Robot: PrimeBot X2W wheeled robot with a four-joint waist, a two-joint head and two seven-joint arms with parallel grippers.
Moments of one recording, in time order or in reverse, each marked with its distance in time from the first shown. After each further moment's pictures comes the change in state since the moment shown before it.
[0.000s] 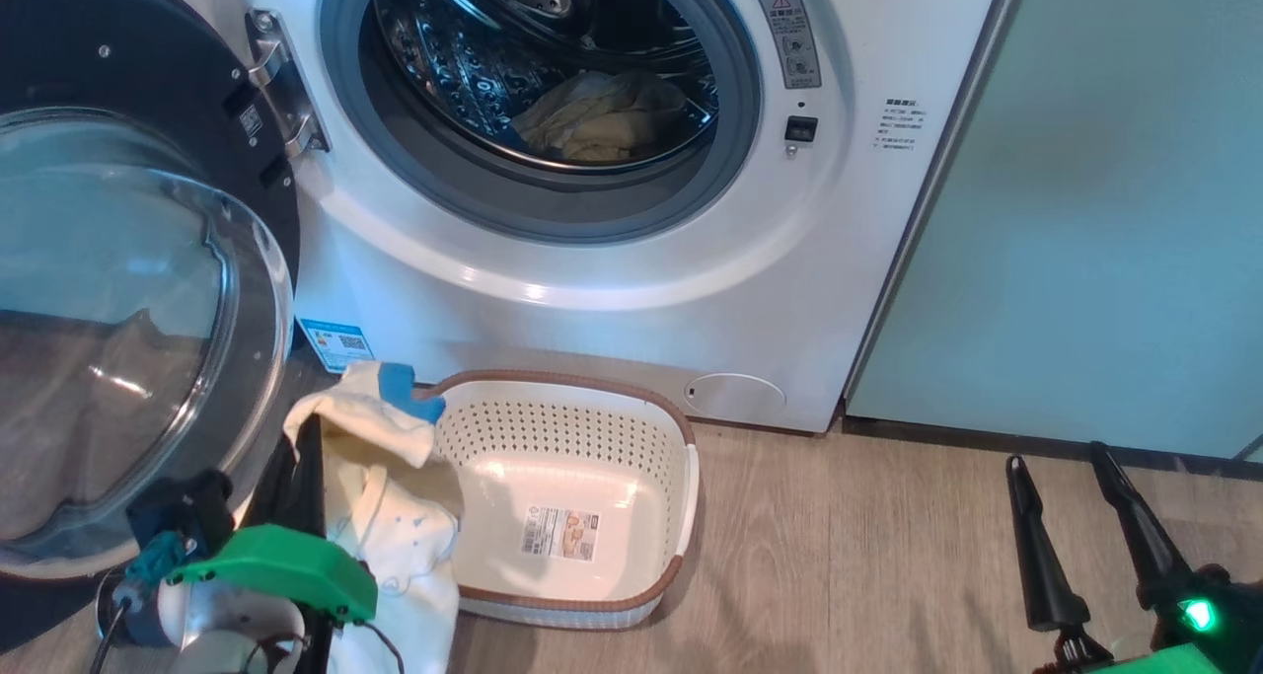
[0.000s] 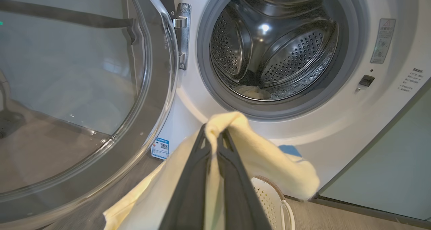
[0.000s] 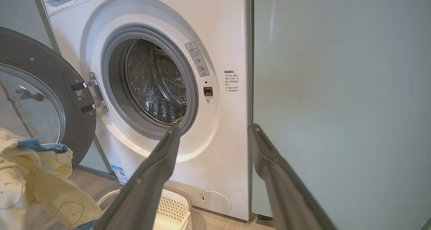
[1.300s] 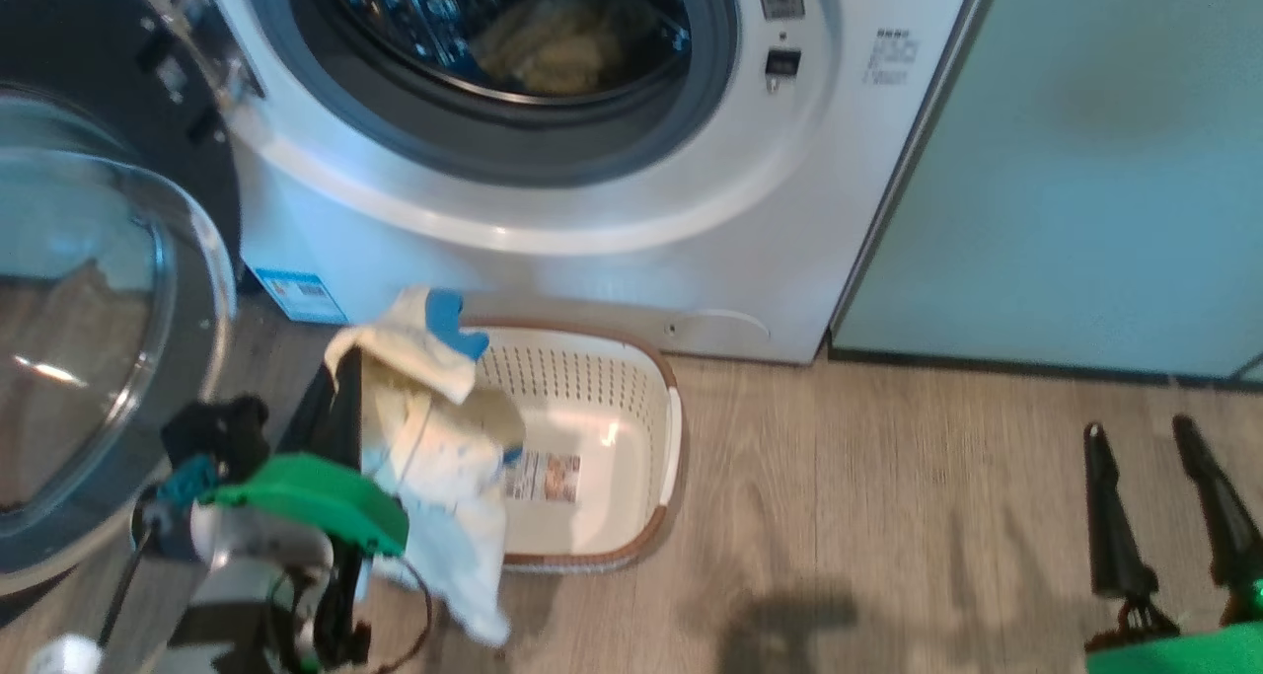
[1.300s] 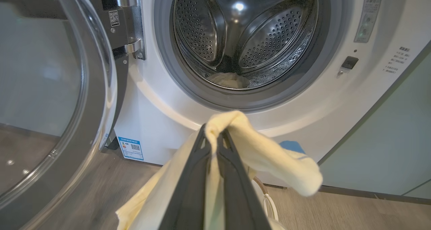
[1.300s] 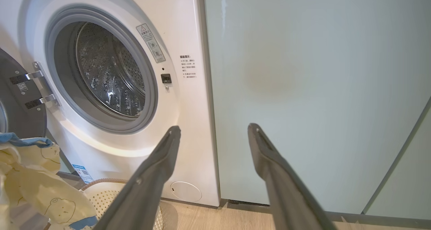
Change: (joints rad) left arm -0.114 0.016 -0.069 0.021 -0.015 -0.007 0.026; right arm -0.020 0.001 -0.102 -0.007 -0.012 0.000 0.000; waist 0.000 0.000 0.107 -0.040
